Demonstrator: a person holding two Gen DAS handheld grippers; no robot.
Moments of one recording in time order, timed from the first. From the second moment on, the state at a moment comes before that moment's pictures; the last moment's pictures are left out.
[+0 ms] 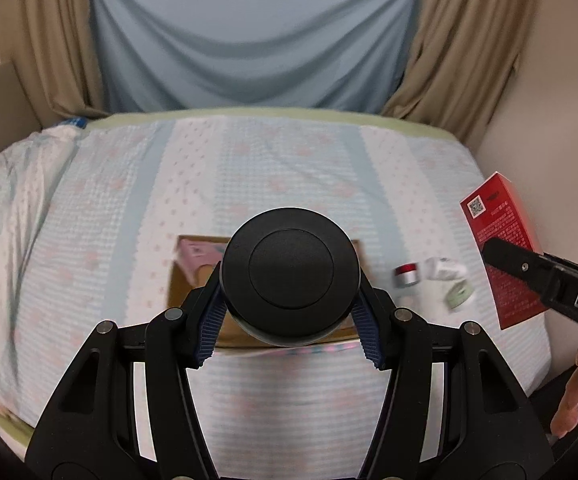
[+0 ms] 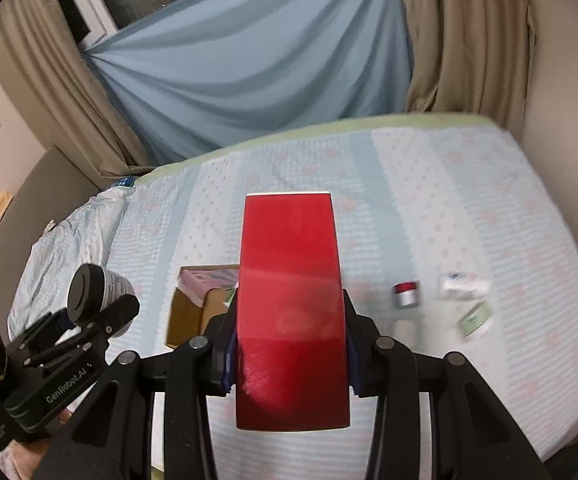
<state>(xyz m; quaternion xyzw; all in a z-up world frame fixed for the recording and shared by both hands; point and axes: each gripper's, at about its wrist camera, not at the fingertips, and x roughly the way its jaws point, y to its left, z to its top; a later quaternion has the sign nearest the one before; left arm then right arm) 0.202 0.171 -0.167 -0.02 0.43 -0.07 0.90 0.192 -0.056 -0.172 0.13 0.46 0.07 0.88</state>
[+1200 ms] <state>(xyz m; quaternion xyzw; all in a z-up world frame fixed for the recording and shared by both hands) 0.337 0.224 -0.408 0.06 0.62 -0.12 0.77 0.318 0.040 -0.407 0.22 0.65 0.01 0.72</state>
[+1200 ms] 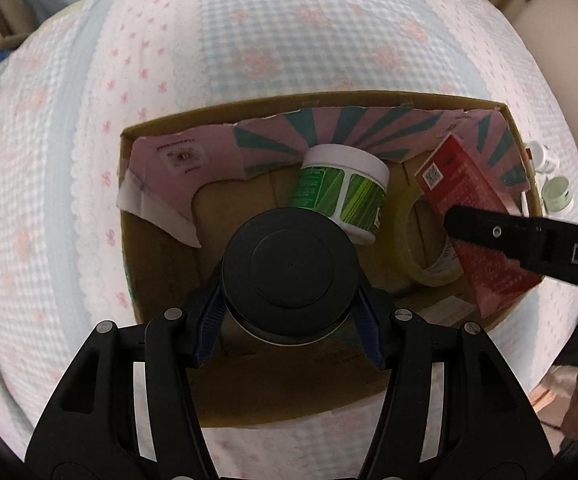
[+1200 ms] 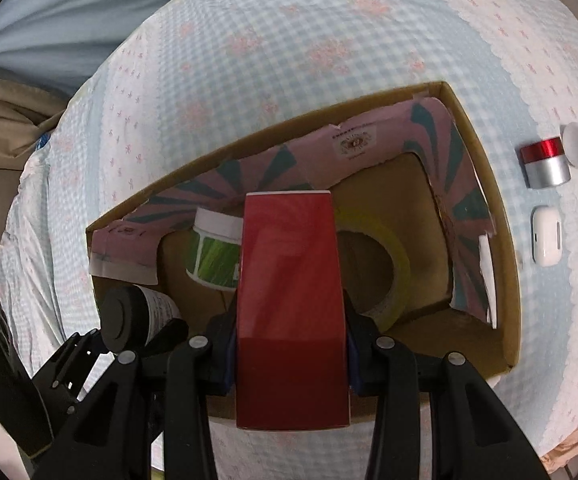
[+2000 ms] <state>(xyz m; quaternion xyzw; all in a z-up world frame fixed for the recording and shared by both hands) 0.306 0.239 -0.367 0.03 0.60 -0.13 0.79 0.295 0.011 -0.378 0.29 0.60 0.02 0.74</state>
